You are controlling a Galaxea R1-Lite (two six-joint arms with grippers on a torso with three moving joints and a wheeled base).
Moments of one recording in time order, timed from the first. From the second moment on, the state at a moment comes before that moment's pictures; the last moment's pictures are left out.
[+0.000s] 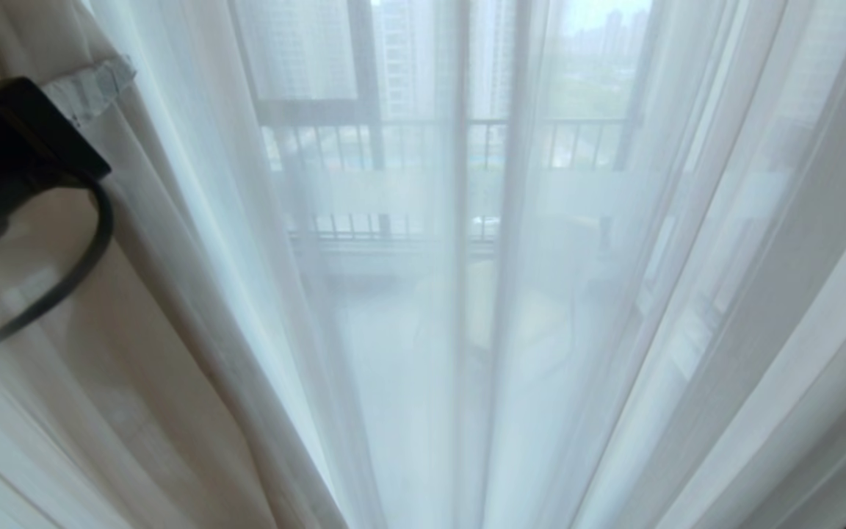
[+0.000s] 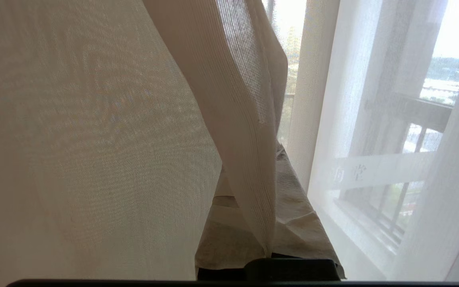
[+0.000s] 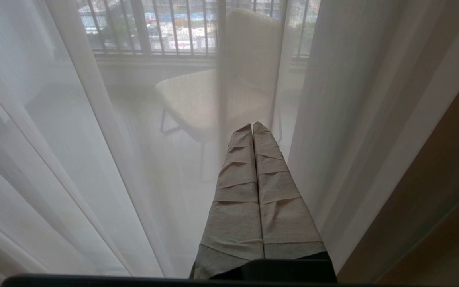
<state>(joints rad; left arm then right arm) -0.39 1.19 -0.77 -0.76 0.08 -0.05 0.00 0.00 0.00 0.00 -0.01 -0.01</state>
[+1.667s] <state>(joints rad) -0.80 1.33 -0.92 -0.68 0.08 0.00 0.00 0.00 0.00 0.00 -0.01 -0.01</state>
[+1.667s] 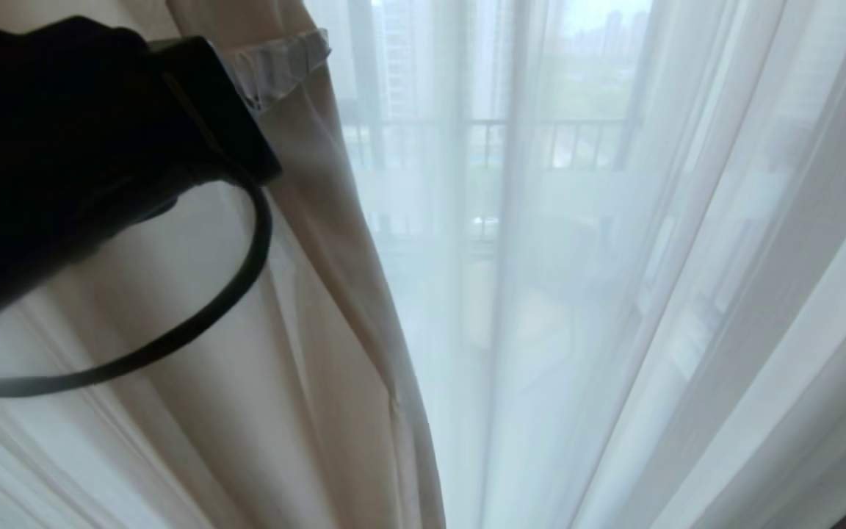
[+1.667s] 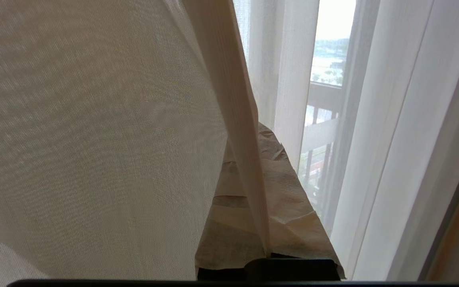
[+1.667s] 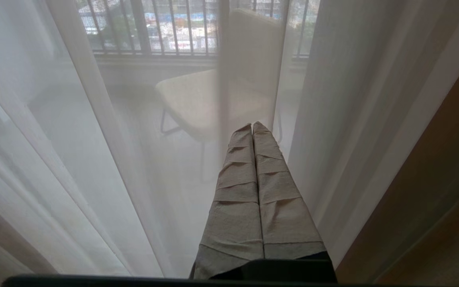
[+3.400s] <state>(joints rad) -0.07 1.16 -0.81 -0.60 0.38 0.00 0.00 0.00 0.00 0.00 -0.01 -0.01</state>
